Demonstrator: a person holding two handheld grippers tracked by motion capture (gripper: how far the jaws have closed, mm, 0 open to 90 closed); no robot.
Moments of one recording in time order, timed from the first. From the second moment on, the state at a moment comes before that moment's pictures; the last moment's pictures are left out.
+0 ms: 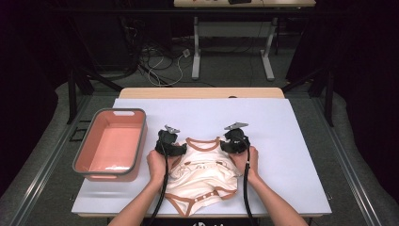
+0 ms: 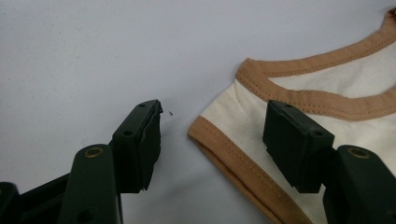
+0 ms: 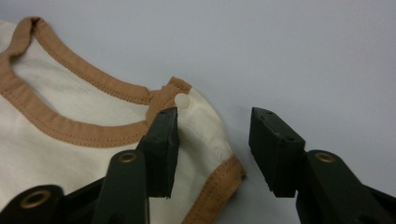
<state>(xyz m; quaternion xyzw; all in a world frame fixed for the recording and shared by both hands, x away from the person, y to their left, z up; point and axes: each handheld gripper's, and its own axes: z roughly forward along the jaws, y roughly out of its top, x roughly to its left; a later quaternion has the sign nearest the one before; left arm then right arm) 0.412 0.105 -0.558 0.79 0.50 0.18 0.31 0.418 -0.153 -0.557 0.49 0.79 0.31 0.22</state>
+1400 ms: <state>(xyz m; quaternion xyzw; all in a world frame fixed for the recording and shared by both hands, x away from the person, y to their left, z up) 0.465 0.093 -0.497 0.79 0.48 0.26 0.27 0.472 -0.132 -0.488 0.48 0.78 0.29 0.27</state>
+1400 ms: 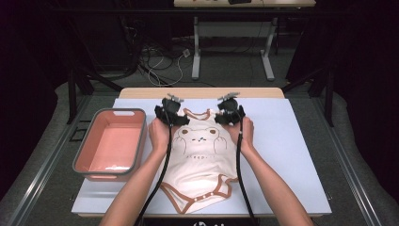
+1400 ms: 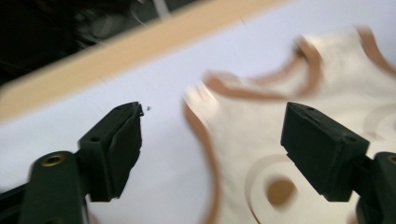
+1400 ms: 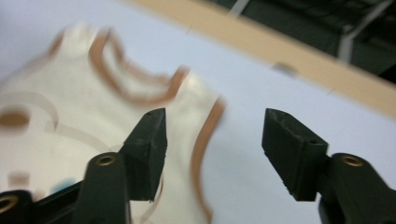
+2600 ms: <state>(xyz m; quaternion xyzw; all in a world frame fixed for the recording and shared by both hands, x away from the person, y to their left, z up) 0.323 0.128 -0.544 0.85 0.39 0.15 0.33 0.410 -0.195 -0.539 0.45 0.80 0.34 0.21</state>
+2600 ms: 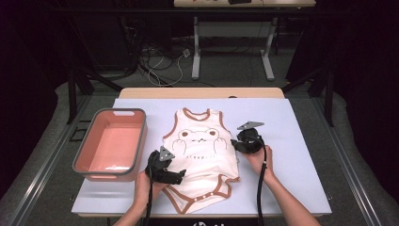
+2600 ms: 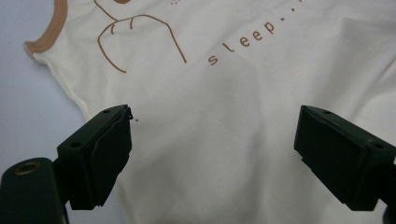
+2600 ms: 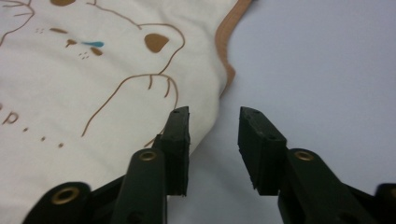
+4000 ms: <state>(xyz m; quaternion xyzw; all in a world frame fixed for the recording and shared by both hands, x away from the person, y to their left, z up) 0.319 0.131 -0.544 0.85 0.39 0.14 0.32 0.456 -0.171 -0.550 0.50 0.80 0.31 0.15</state>
